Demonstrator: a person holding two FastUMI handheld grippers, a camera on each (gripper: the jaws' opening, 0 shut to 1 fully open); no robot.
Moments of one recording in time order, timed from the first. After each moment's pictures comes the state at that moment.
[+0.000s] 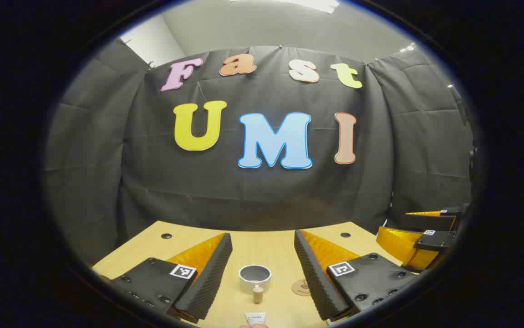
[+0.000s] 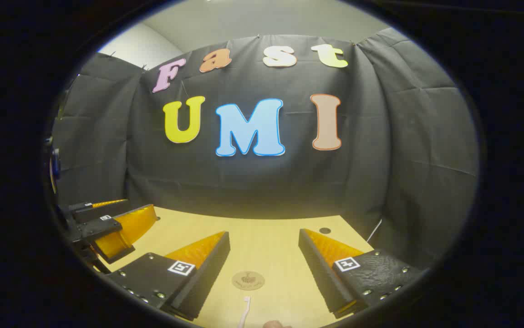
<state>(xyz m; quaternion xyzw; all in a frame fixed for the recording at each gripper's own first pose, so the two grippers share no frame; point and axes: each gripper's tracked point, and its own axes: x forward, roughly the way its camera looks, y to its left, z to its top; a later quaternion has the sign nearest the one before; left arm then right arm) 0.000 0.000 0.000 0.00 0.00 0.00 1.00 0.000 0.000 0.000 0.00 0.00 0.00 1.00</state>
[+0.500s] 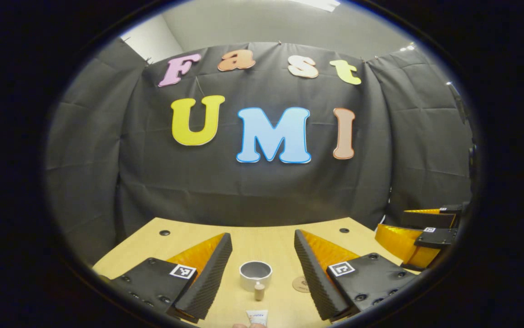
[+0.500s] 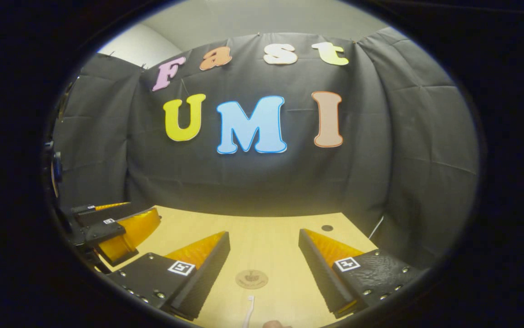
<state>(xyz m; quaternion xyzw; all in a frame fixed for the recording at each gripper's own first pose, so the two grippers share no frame) 0.001 0.000 -0.002 0.00 0.02 -0.01 1.00 0.001 0.006 -0.005 0.00 0.01 0.00 1.00</state>
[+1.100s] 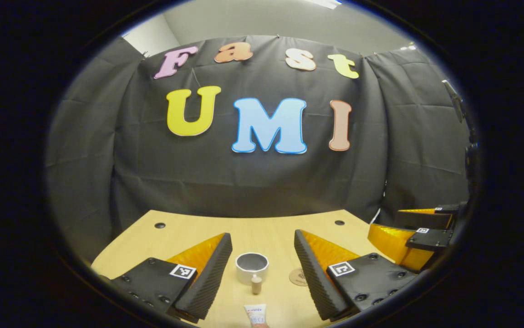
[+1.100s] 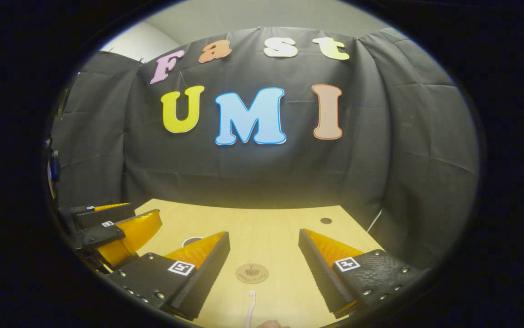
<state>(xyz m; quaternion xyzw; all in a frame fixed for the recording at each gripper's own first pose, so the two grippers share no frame) 0.005 -0.005 -0.017 -0.01 0.06 -0.02 1.00 0.003 0.012 -0.025 0.00 0.05 -0.02 1.00</state>
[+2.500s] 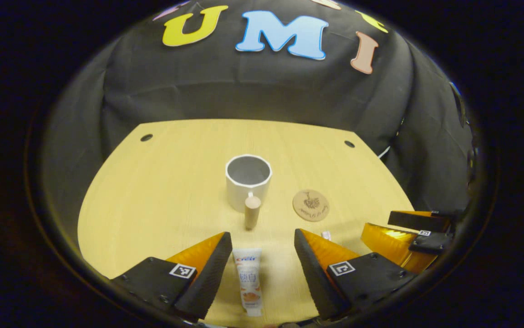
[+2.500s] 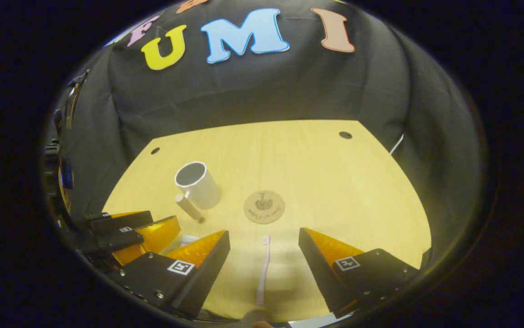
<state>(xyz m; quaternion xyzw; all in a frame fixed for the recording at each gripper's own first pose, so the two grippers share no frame) 0.012 -0.014 -0.176 -0.06 0.38 -0.01 0.92 0.007 0.026 -0.173 0.04 0.34 0.03 0.94</state>
